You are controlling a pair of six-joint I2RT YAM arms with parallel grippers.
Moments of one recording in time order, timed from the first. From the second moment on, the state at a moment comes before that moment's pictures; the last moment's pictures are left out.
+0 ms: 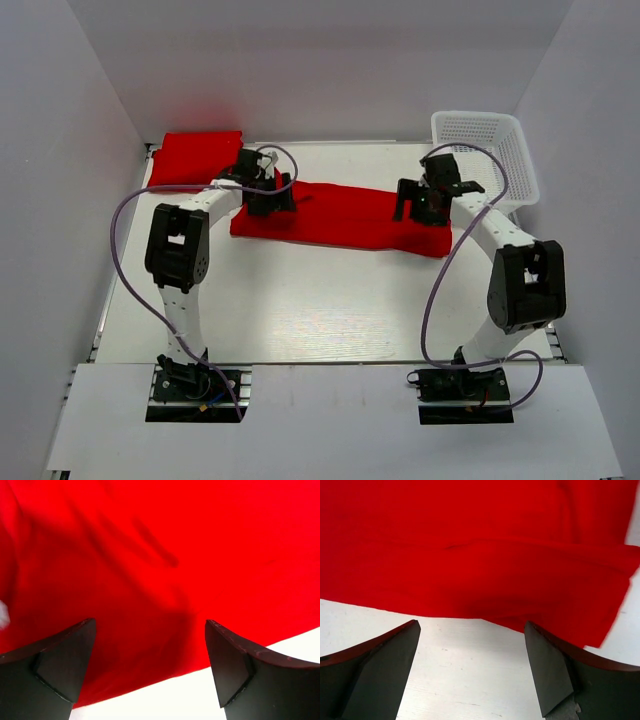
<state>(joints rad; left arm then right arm) -0.25 2.06 1.53 -0.36 0.27 -0.27 0.21 1.65 1.24 -0.55 -0.07 0.27</state>
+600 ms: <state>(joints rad) -0.26 2.45 2.06 -0.44 0.29 -0.30 0.23 1.77 1.06 -0.34 -0.10 0.29</state>
